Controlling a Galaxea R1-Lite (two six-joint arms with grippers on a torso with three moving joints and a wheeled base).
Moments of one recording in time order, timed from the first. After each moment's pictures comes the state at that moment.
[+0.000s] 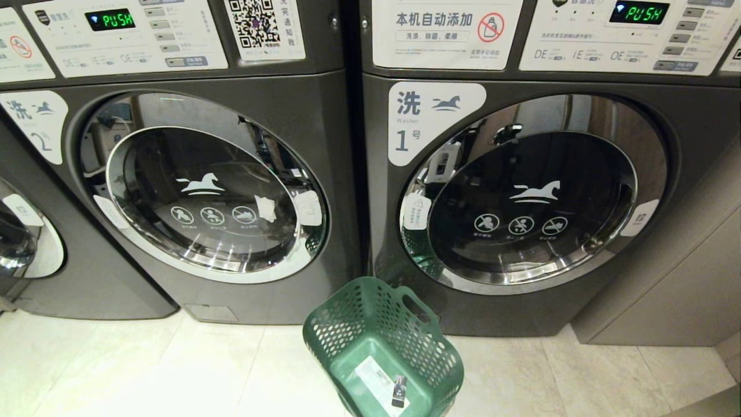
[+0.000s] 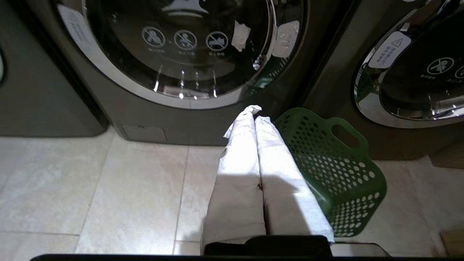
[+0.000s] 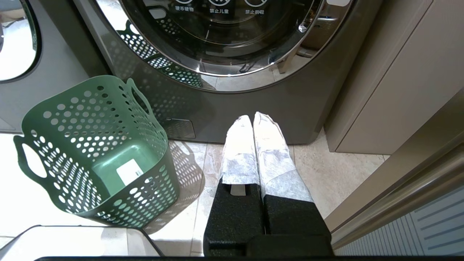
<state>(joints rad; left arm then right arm) -0.01 0.60 -0.73 0.24 -0.03 -0.03 0.01 0.00 0.00 0.00 -0.01 0.02</state>
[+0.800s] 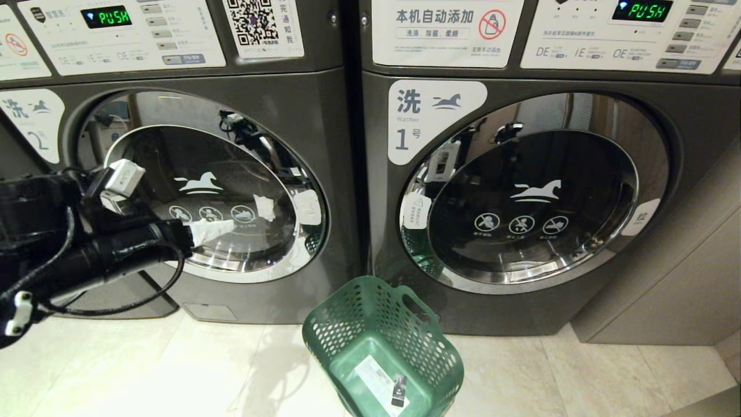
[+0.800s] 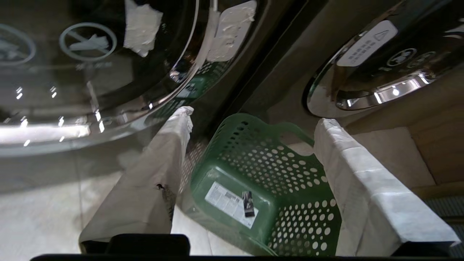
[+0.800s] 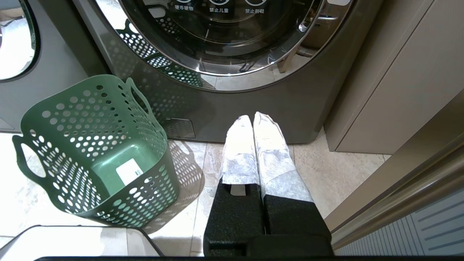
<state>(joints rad) 0.05 1.66 -0.74 -0.70 -0.56 -0.12 0.01 0.00 0.00 0.00 -0.01 0.02</state>
